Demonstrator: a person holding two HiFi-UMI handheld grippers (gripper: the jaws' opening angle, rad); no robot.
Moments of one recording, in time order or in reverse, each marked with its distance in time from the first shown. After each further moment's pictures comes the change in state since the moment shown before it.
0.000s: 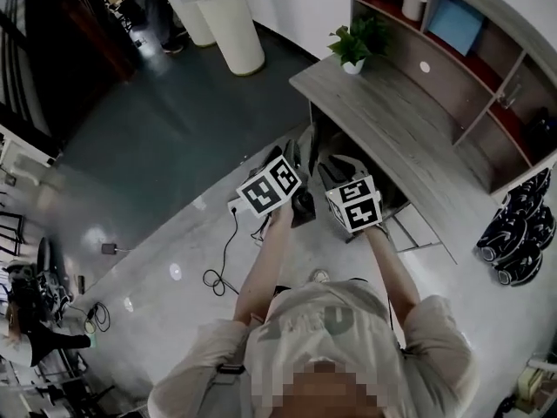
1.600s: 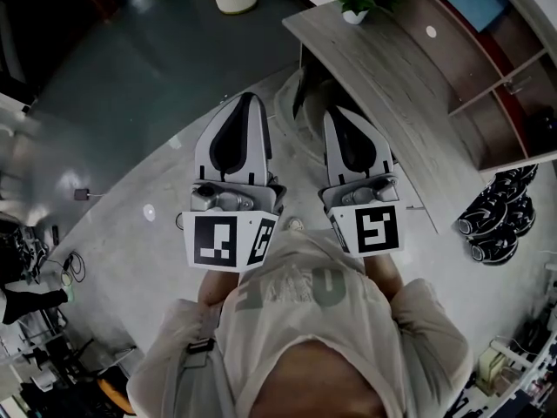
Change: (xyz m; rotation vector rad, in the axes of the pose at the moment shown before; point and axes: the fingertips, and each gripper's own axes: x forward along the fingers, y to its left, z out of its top) left arm -0.193 -0.113 0.110 0.508 -0.592 -0.242; right arm -0.153 0.048 0.154 -0.095 -0.627 -0.086
